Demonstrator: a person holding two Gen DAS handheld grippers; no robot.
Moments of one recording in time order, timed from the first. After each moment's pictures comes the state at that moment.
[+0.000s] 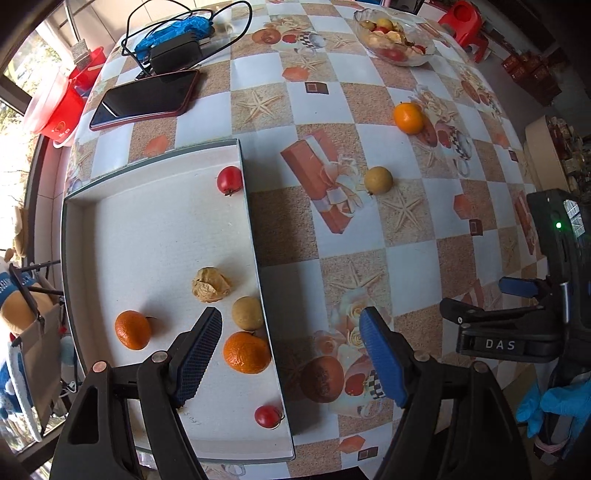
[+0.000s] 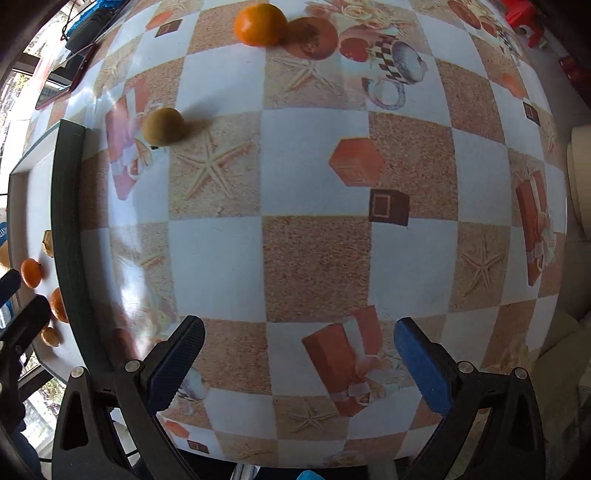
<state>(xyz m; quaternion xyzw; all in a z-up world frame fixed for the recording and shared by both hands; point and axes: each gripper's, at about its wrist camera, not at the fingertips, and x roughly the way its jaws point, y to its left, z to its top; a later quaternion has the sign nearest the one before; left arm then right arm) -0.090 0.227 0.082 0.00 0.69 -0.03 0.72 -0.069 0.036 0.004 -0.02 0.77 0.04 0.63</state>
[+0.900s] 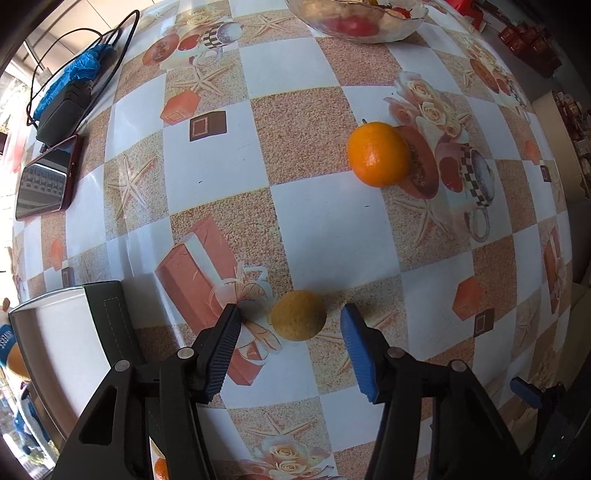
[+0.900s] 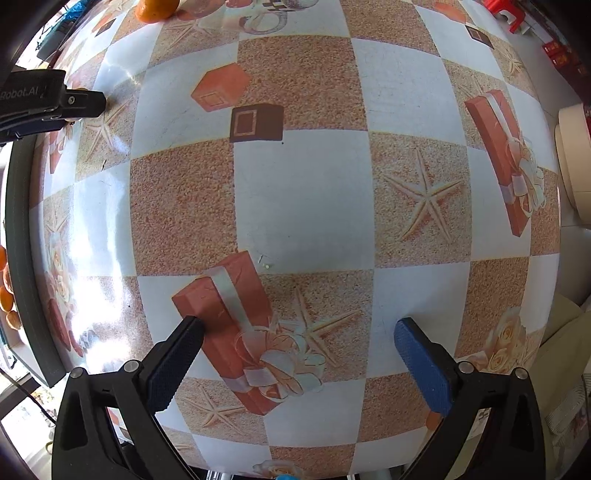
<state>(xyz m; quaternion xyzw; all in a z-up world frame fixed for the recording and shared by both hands) 0.015 0.133 0.009 0.05 0.71 -0.04 0.71 -0.100 -0.042 -0.017 -0.02 0.76 0.03 0.65</state>
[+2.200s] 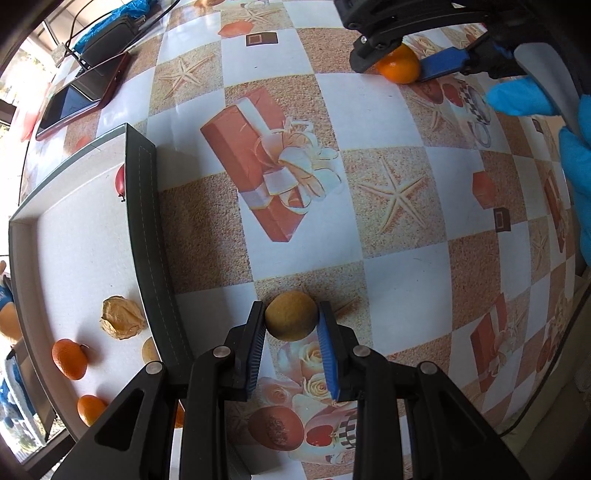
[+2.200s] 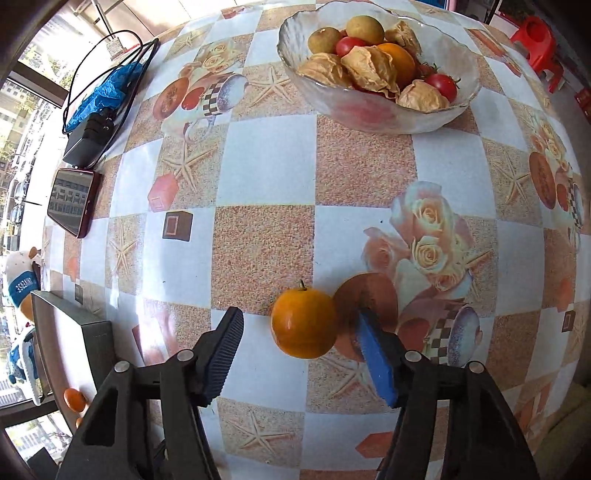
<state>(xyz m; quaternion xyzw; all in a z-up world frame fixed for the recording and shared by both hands) -0.080 0.182 0.007 0.03 0.72 -0.03 0.70 0.104 0.087 0.020 0.00 0.69 0.11 0.72</state>
